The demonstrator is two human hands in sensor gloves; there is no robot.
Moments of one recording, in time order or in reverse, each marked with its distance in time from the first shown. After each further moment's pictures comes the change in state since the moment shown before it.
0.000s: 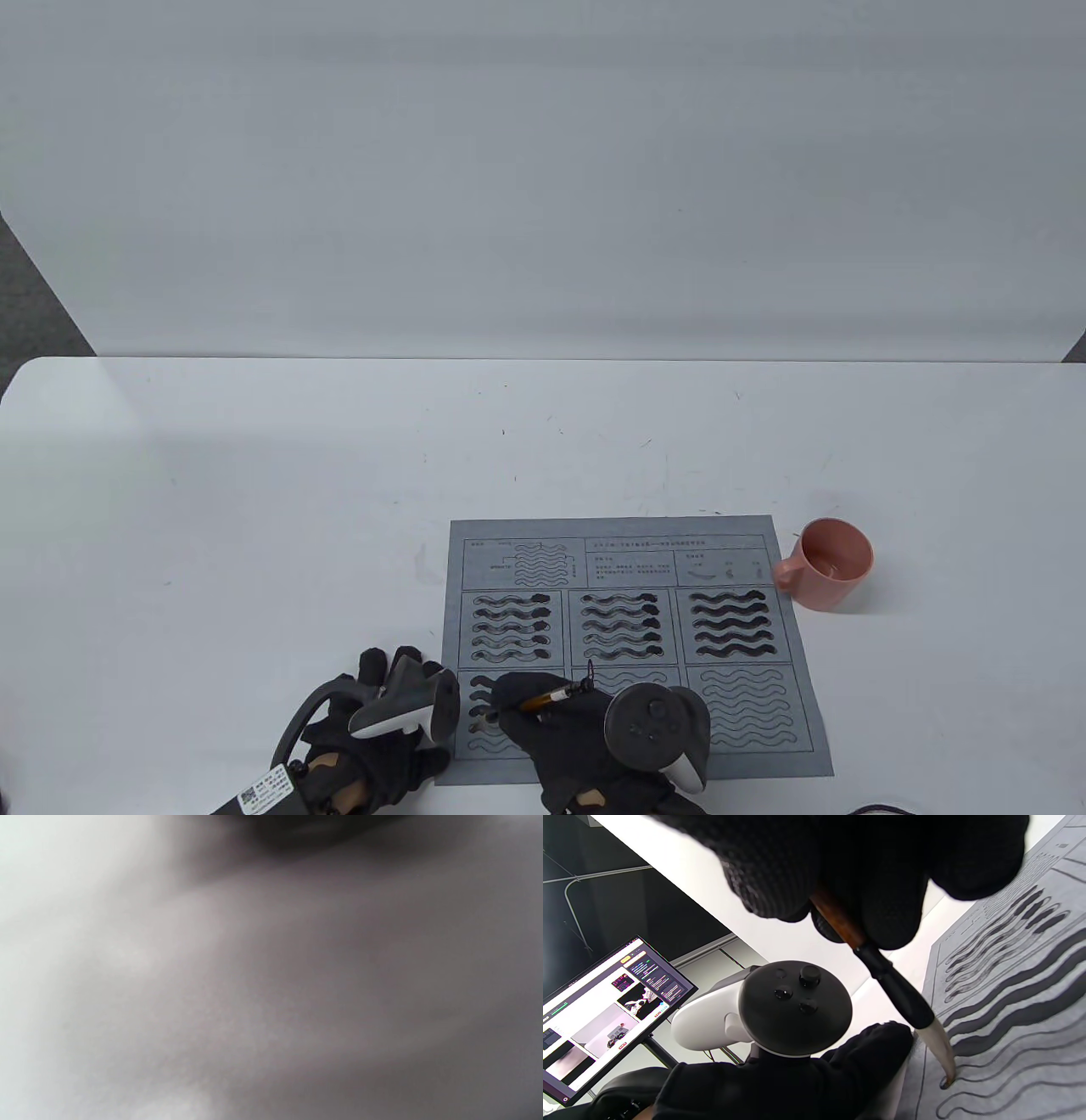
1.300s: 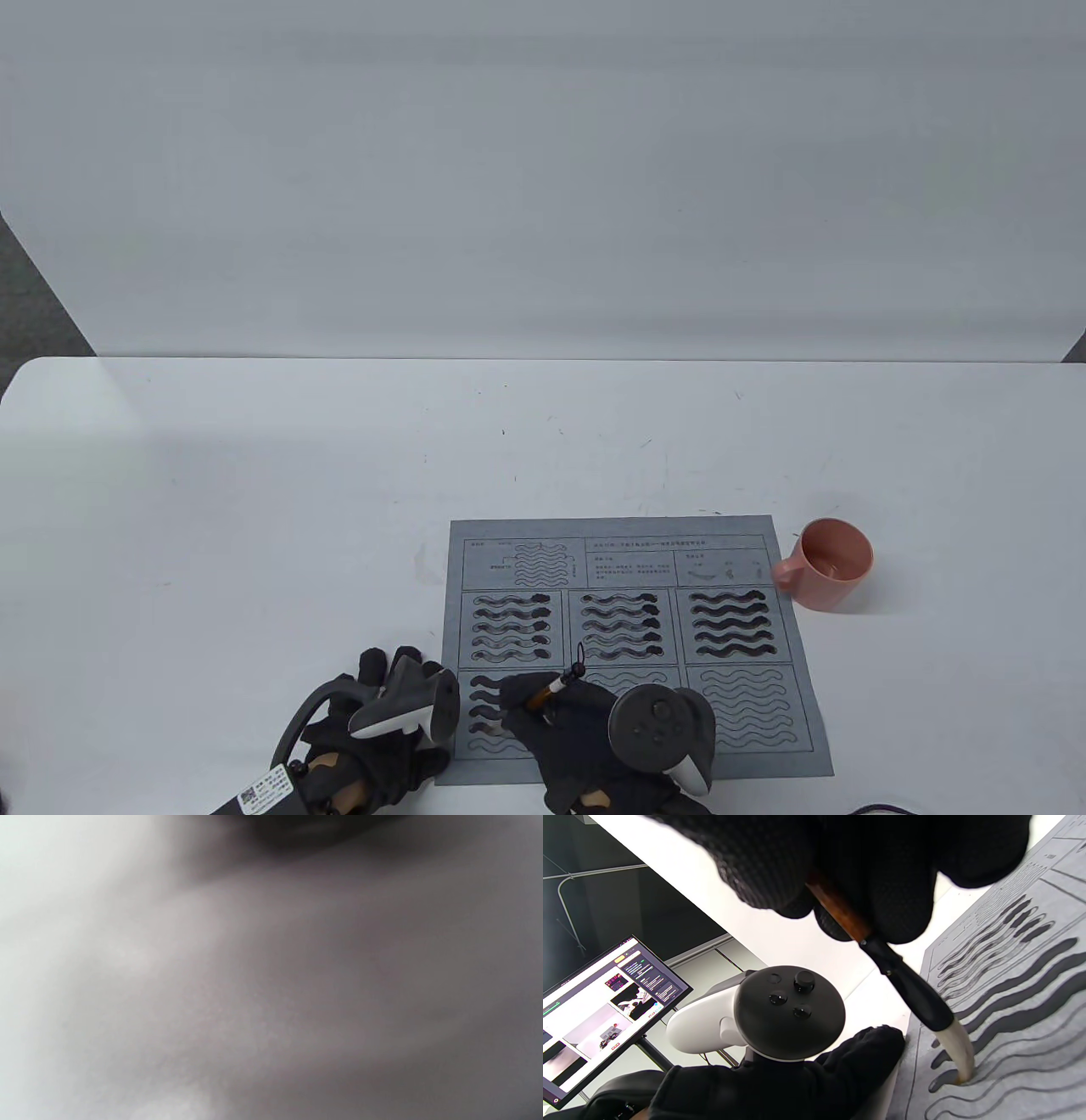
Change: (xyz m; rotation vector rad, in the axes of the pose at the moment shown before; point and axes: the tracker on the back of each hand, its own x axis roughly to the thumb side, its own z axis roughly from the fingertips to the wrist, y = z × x) left_hand 0.000 0.000 0.000 0.000 0.000 0.000; right_hand -0.002 -0.002 0.002 -0.001 0.011 0.017
